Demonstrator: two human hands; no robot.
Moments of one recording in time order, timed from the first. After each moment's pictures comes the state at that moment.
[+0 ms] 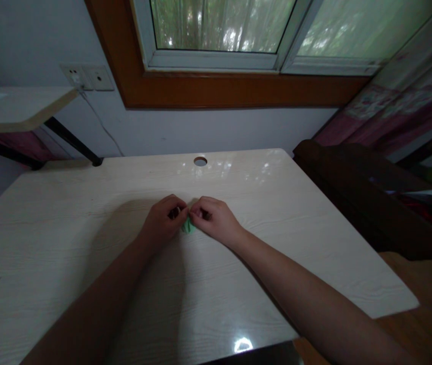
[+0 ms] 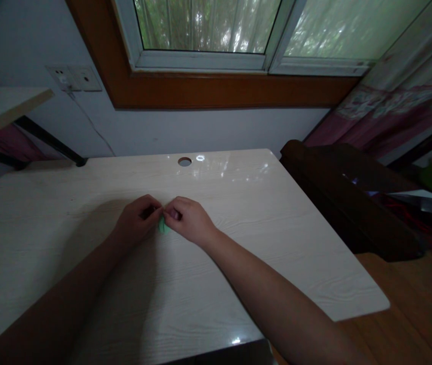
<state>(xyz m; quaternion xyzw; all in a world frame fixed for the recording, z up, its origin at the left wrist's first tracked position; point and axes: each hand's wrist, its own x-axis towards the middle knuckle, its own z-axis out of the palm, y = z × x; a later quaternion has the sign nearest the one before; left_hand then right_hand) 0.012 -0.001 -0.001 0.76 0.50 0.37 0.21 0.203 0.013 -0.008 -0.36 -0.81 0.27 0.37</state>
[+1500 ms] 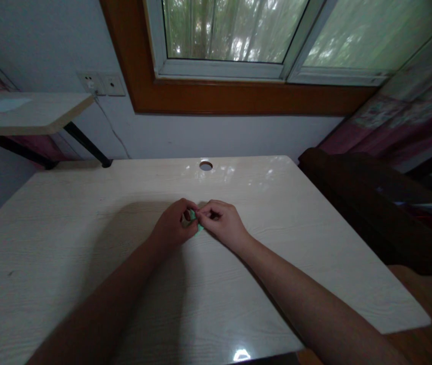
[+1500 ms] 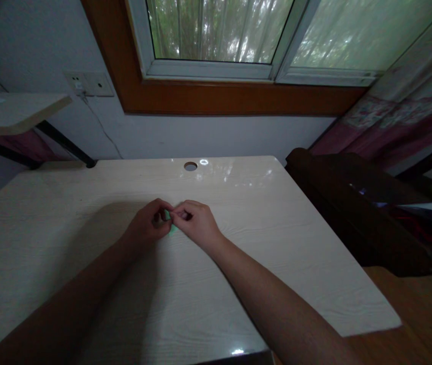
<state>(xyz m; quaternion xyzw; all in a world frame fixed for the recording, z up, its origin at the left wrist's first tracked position) 0.019 -0.007 -0.006 0.75 0.48 0.38 0.24 0.200 0.011 -0.005 -0.39 -0.75 0.32 0.43</state>
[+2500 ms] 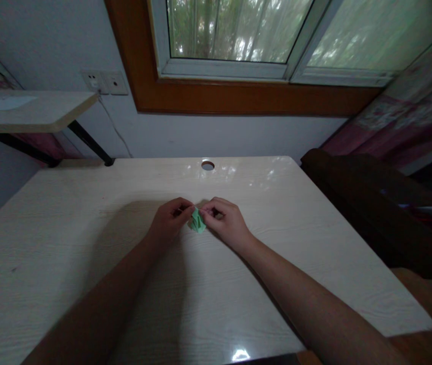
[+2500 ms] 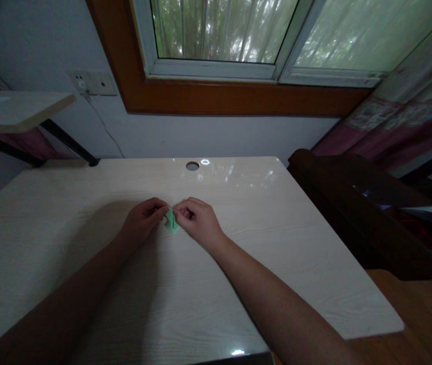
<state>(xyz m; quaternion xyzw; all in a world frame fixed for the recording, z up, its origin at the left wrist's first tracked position) 0.011 -0.002 -0.007 0.62 0.48 0.46 0.41 0.203 0.012 -0.001 -0.38 -0.77 0.29 0.42</state>
